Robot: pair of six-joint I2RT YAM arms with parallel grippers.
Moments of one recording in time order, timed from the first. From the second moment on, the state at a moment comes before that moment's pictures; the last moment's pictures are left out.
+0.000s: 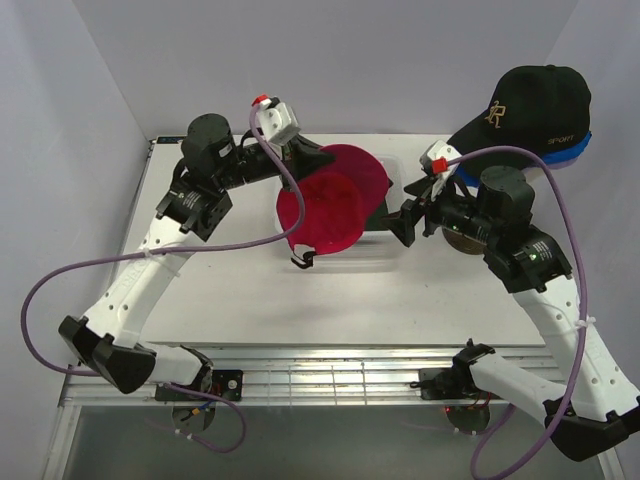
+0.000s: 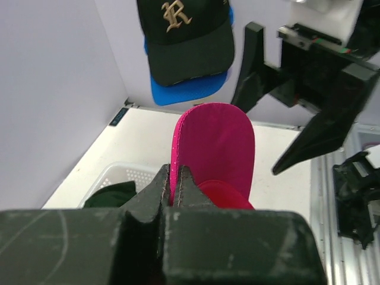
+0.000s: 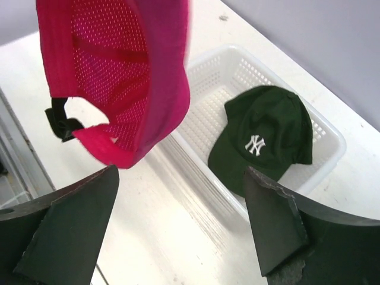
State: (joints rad) left arm -0.56 1.36 1.58 -0.15 0.69 0.12; right arm 0.48 0.95 1.27 -0.55 -0.42 -0.17
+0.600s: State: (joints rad) left arm -0.55 1.28 1.45 0.08 0.81 -0.08; right arm 0.47 1.05 1.38 -0.35 -0.65 0.02
